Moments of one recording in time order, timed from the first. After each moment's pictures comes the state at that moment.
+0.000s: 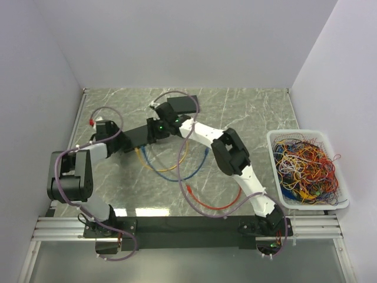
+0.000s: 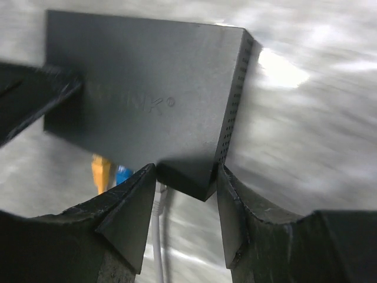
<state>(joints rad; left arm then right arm) 0.02 1.61 0.72 0.16 0.04 -0.71 0.77 2.42 1.98 -0.32 -0.21 0.41</state>
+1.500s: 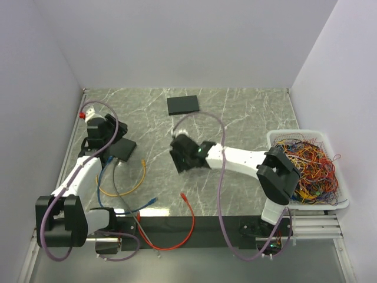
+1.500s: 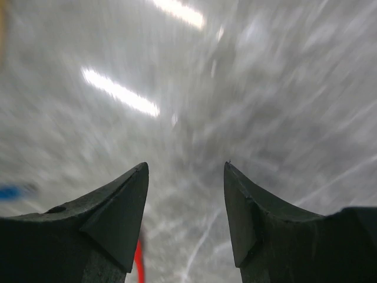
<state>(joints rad) 0.02 1.18 0.69 0.07 -0.02 -0.70 0.94 1.74 1.24 -0.45 0.19 0.42</state>
